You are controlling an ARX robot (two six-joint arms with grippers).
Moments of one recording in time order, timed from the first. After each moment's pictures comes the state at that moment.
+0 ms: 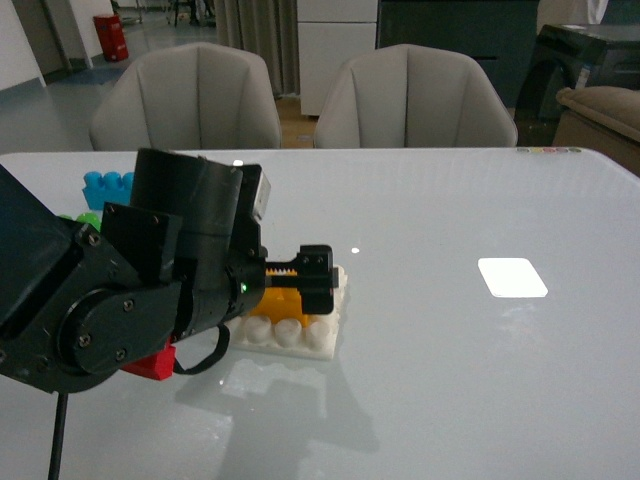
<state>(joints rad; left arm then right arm) -0.39 2.19 1.03 0.65 -0.10 -0.21 0.00 0.00 0.01 0.00 0.00 0.00</state>
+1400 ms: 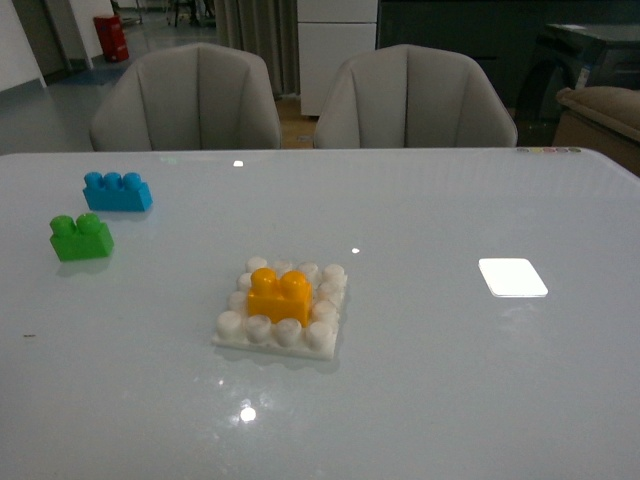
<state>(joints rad) -0.16 0.90 0.13 0.76 -0.16 -0.02 0.00 0.00 0.01 0.00 0.00 0.00</state>
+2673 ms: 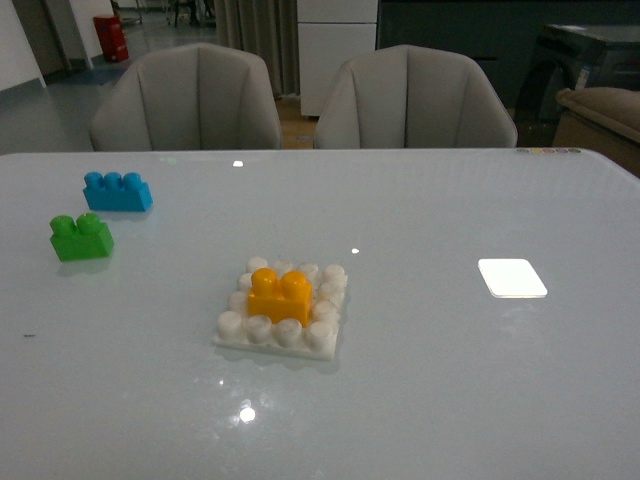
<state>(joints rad) 0.00 0.28 0.01 0.28 0.00 -0.01 0.00 0.00 0.01 0.00 0.00 0.00</state>
